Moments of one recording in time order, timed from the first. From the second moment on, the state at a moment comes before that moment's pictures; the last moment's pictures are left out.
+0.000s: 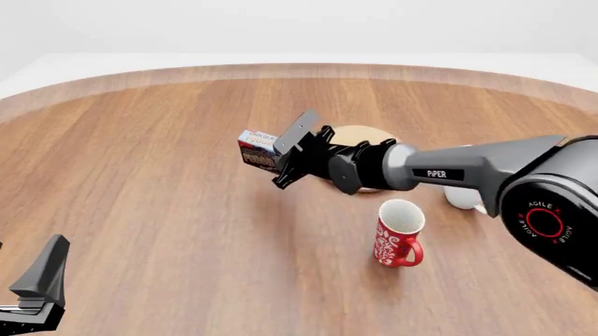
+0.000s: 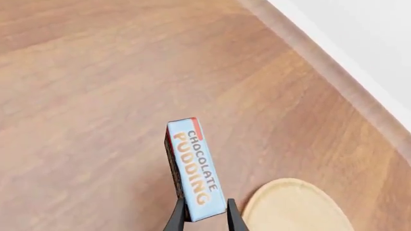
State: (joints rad) left arm 0.00 0.00 0.00 0.00 0.00; right arm 0.60 2.08 -1.35 -0.15 -0.40
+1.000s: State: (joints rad) left arm 0.00 0.00 0.00 0.00 0.00; right arm 0.53 2.31 -1.59 -0.12 -0.40
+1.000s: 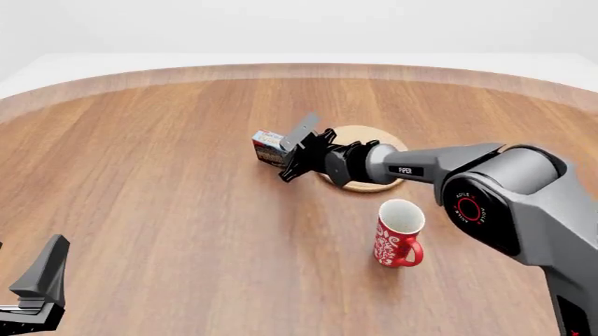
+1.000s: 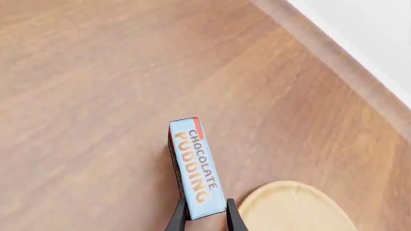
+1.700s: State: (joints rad) left arm 0.00 0.00 0.00 0.00 0.00; right arm 0.52 2.19 -1.42 -0.17 -0.37
